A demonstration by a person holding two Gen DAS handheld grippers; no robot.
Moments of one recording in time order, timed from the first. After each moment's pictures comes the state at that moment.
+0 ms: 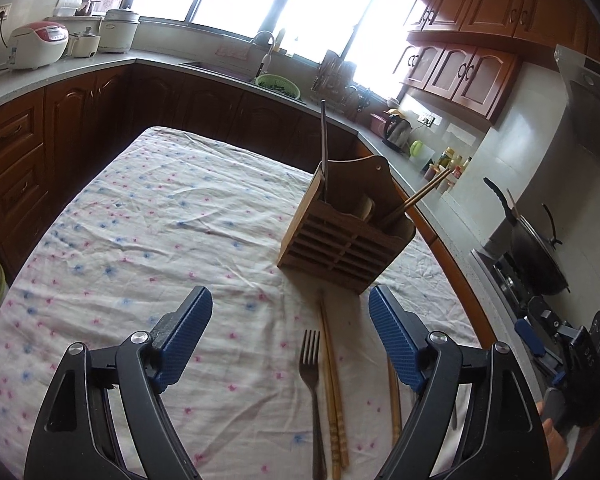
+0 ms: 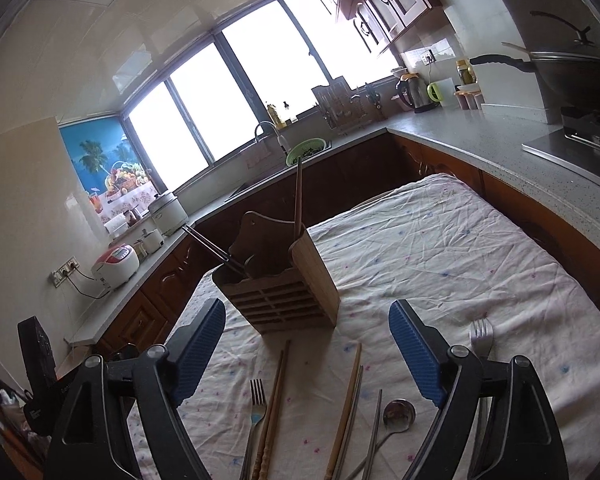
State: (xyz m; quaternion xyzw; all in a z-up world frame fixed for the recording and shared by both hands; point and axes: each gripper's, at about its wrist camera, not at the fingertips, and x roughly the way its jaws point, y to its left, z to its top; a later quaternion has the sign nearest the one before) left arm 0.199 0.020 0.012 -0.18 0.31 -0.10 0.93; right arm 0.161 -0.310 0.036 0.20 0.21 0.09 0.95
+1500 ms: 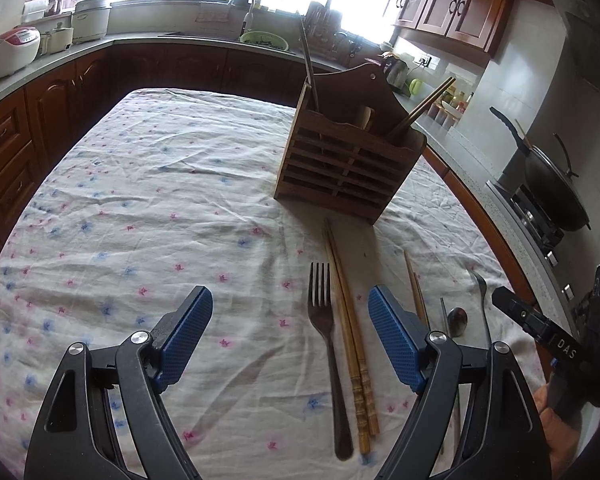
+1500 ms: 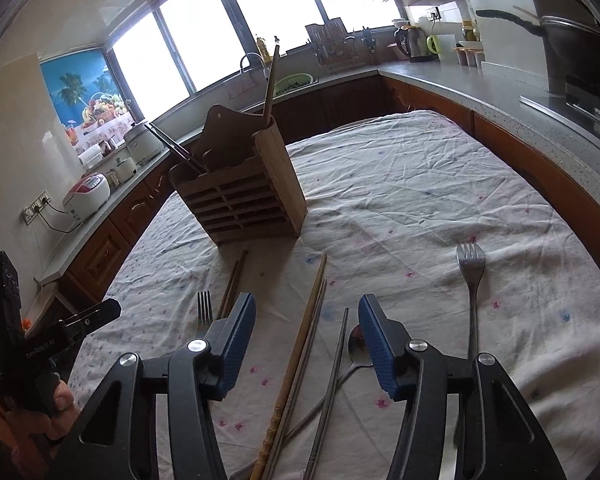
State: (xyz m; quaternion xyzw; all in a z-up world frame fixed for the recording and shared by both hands) left arm 0.208 -0.019 -0.038 -0.10 0.39 -0.12 0.91; right arm 0.174 -0.297 -0.035 0.13 0.33 0.07 0.93
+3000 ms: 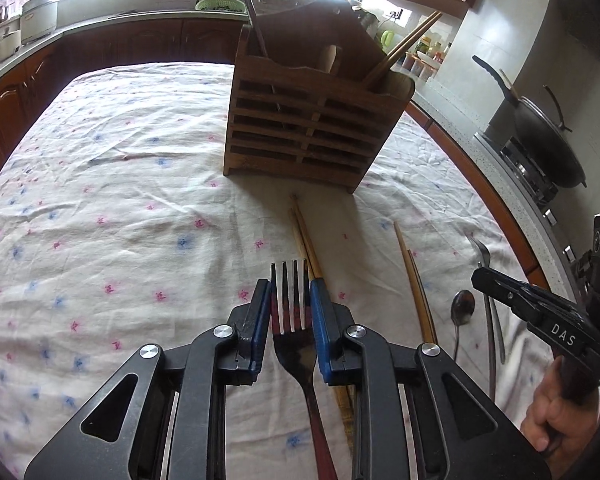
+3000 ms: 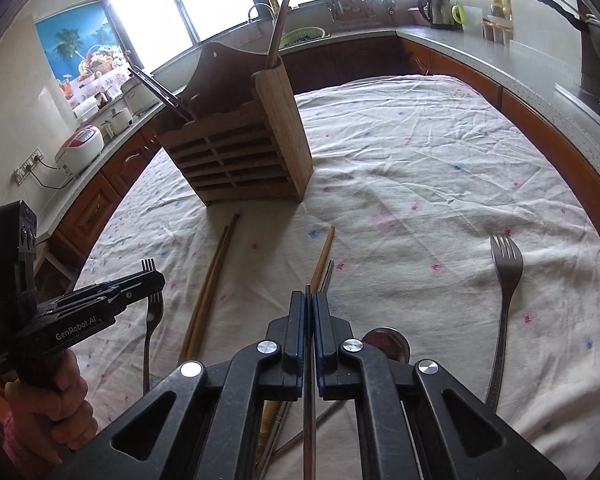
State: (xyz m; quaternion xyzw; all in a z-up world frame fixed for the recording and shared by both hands) left arm 0.249 -0.053 -0.056 -0.06 0.43 -0.18 0.88; right arm 0.212 -0.284 -0.046 0.10 0.40 0.09 0.91
